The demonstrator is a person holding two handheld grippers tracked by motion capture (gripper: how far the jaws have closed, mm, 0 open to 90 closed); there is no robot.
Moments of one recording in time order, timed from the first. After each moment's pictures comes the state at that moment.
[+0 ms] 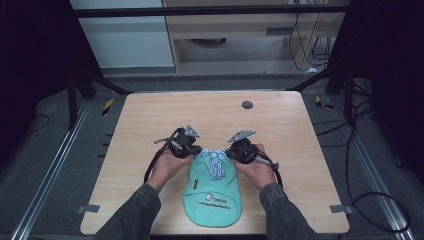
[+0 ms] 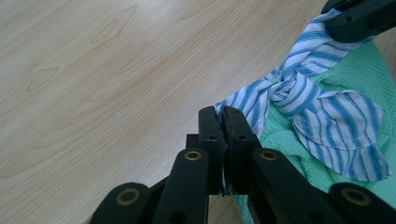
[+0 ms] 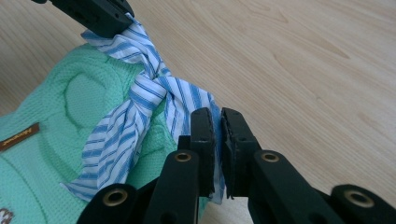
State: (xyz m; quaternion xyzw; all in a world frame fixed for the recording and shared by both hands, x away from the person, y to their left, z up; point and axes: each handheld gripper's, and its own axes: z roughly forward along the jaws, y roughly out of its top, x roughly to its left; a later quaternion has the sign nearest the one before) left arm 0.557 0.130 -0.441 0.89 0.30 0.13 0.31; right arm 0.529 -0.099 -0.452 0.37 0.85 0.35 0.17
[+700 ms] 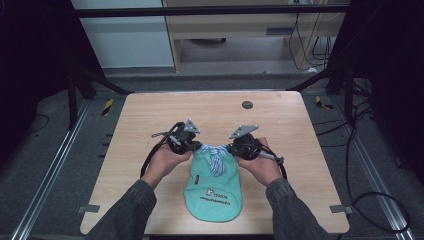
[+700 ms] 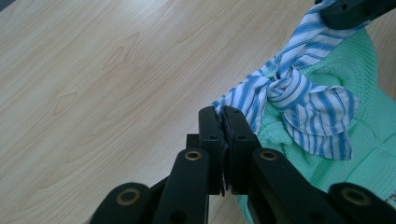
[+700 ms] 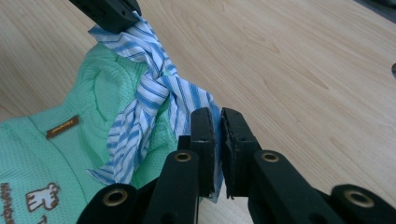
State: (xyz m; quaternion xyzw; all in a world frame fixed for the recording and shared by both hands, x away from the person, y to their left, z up) left arm 0.552 0.128 -0.408 0.90 0.27 0.14 0.31; right arm 0.525 -0.104 -0.421 0.33 0.86 0.35 0.18
